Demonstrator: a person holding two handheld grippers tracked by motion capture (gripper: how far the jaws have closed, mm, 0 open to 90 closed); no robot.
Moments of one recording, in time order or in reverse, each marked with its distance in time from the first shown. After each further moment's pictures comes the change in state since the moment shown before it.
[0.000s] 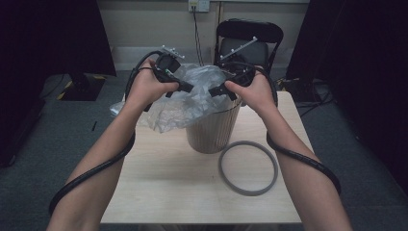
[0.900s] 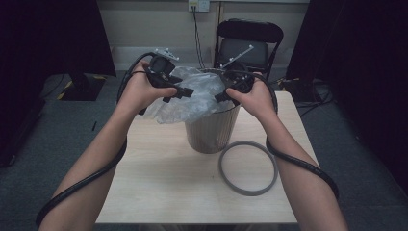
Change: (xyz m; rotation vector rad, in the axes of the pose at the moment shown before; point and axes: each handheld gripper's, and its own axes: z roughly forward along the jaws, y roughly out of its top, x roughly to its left) left arm -0.008 -0.012 -0.023 -0.053 0.067 -0.002; right arm -0.004 -0.016 0.012 0.074 -0.075 -0.010
